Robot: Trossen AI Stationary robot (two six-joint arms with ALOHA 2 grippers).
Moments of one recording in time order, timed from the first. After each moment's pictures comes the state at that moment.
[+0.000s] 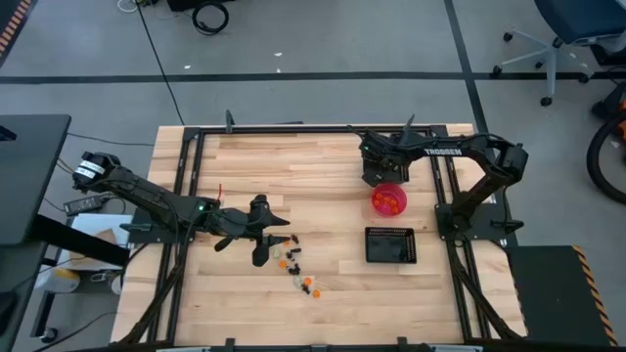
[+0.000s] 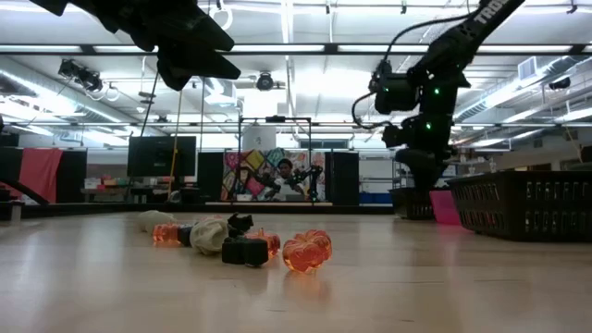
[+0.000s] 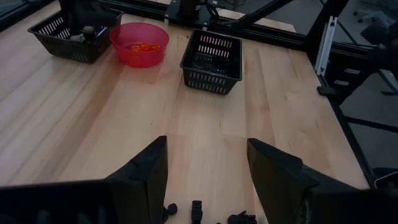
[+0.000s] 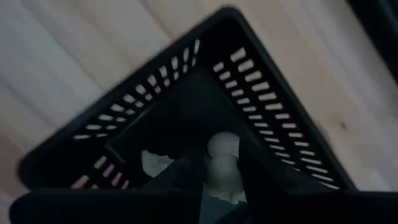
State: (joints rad) left arm -0.33 1.19 0.66 0.09 -0.31 -0.35; right arm -0.54 1.56 0.89 -0.62 0.26 0.14
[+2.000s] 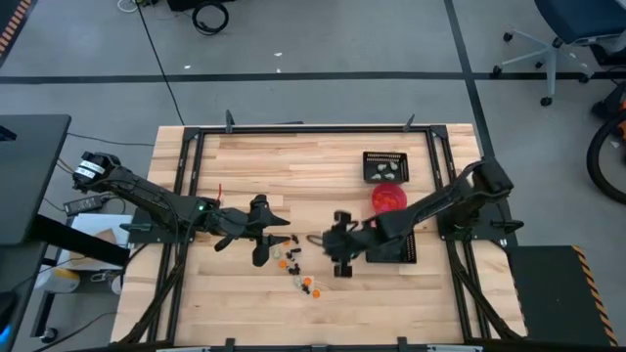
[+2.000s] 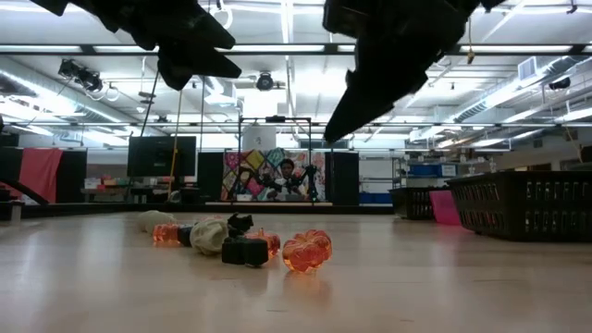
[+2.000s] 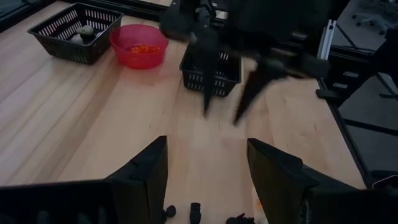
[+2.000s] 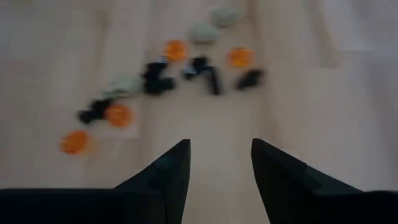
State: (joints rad) left arm -0.33 1.19 0.66 0.10 -0.31 -0.36; right arm 0.33 1.74 1.11 -0.26 0.28 0.25
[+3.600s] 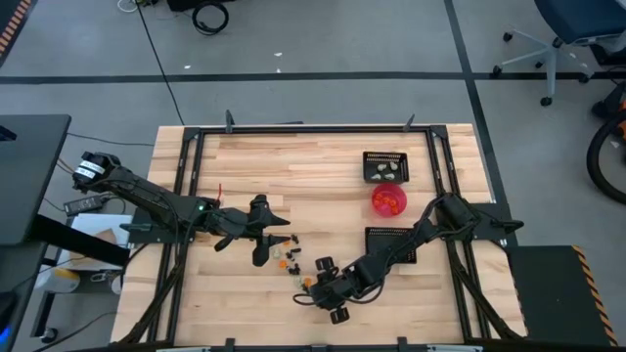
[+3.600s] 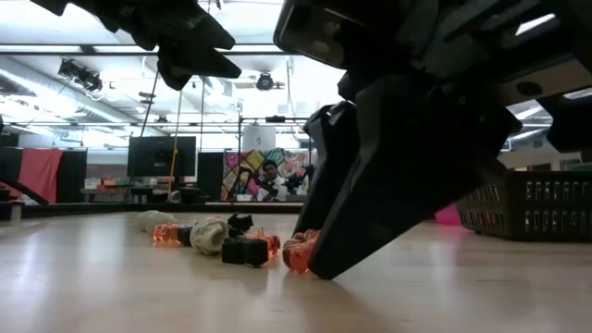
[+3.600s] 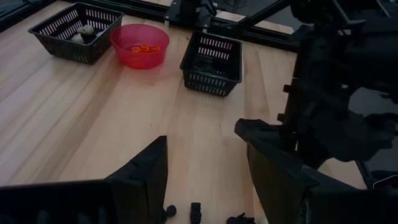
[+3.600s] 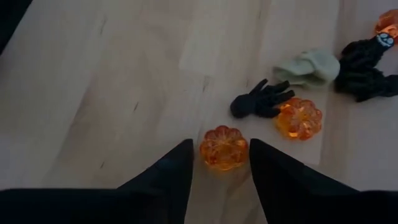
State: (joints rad) left arm -0.33 1.19 0.66 0.10 -0.32 -0.36; right arm 0.51 2.14 1.35 -0.19 0.19 0.18
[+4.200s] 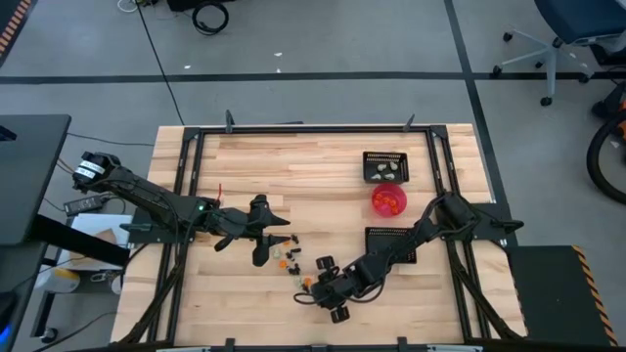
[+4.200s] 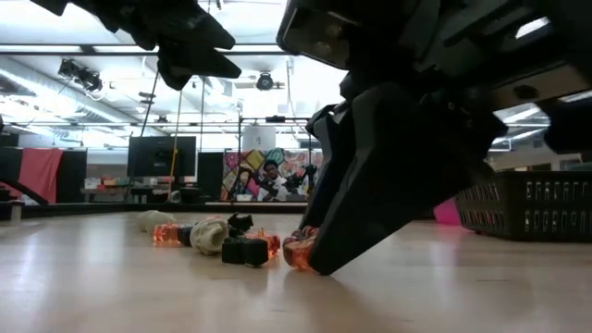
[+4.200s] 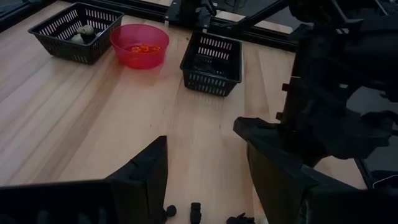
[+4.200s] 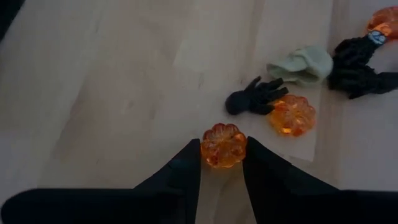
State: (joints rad) left arm -0.33 1.19 0.66 0.10 -0.32 -0.36; right arm 0.50 2.13 1.34 -0.19 0.20 0.18
